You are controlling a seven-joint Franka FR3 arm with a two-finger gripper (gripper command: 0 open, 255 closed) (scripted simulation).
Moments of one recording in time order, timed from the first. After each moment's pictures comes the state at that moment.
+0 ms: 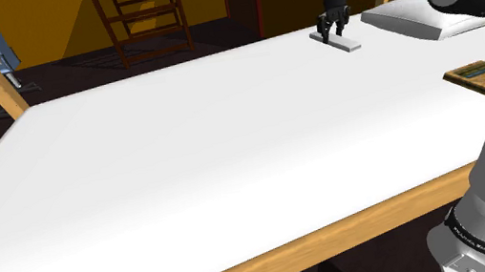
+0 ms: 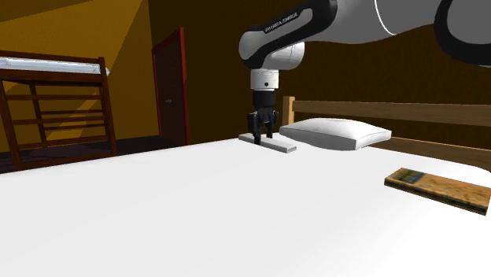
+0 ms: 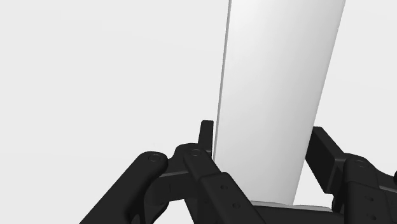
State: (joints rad) arm -0.24 0.30 -0.26 -1.41 0.06 1.71 -0.29
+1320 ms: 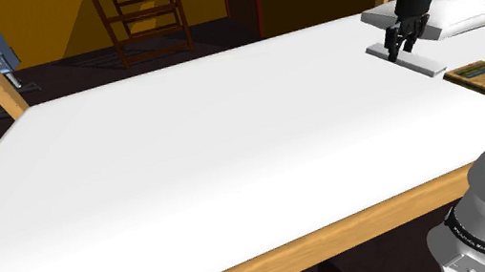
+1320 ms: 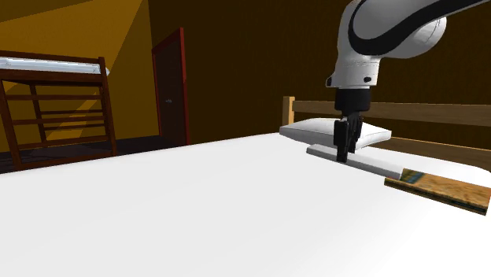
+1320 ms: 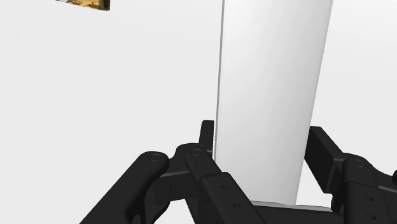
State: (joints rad) arm -0.28 -0.53 -0.27 -2.30 -0.15 1.80 -0.27
